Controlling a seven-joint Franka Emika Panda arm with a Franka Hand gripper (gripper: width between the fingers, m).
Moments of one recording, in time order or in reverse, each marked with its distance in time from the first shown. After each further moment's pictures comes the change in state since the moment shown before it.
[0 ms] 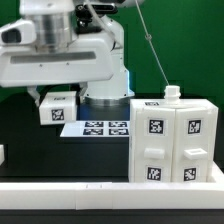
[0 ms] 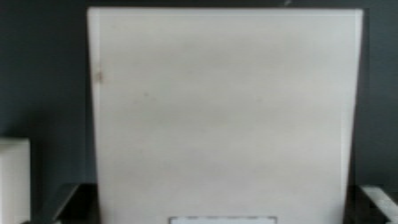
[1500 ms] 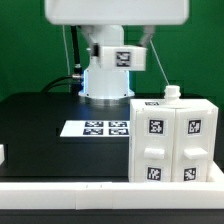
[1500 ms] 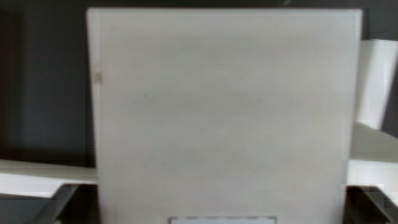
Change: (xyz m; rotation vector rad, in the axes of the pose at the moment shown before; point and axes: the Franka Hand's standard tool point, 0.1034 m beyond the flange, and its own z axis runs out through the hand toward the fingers) arm 0.081 -0.113 -0.092 -0.044 0.023 0.032
